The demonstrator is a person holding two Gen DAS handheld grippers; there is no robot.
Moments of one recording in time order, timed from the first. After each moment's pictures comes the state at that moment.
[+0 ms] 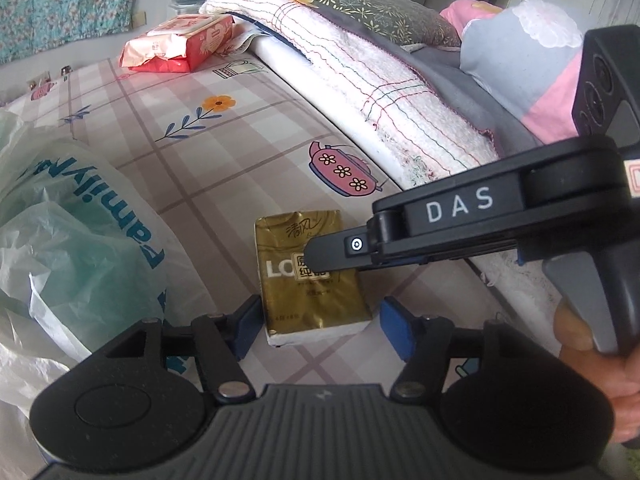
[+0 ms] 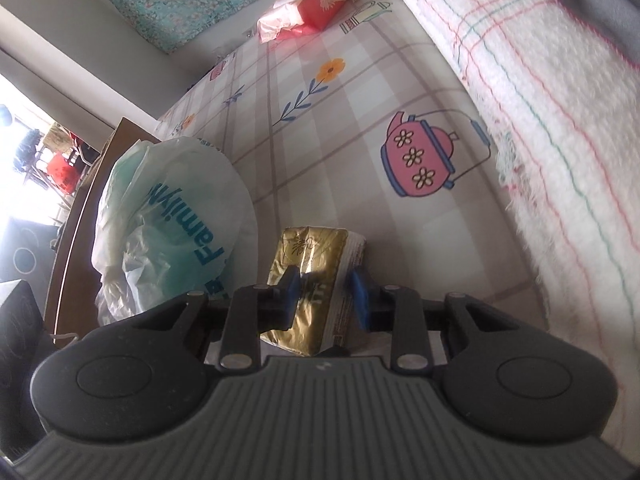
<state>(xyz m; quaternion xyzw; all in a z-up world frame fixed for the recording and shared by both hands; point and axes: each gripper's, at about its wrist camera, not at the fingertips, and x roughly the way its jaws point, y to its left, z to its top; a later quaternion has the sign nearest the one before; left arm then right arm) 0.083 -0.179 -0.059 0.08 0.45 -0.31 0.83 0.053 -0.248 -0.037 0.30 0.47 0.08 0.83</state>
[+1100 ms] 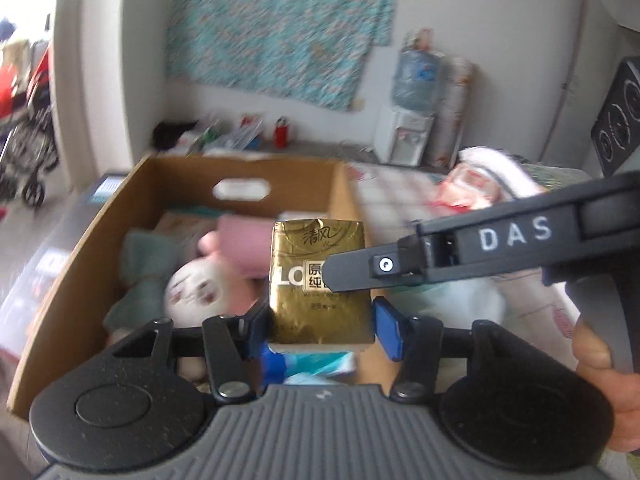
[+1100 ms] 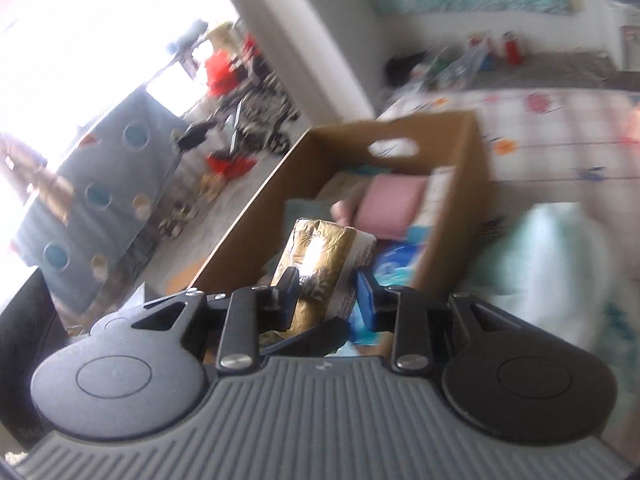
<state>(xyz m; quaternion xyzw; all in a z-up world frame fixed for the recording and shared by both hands) 0.083 0.125 0.074 -0.05 0.37 -0.05 0.93 0.149 0.074 0.120 0.14 0.43 0.36 0.81</state>
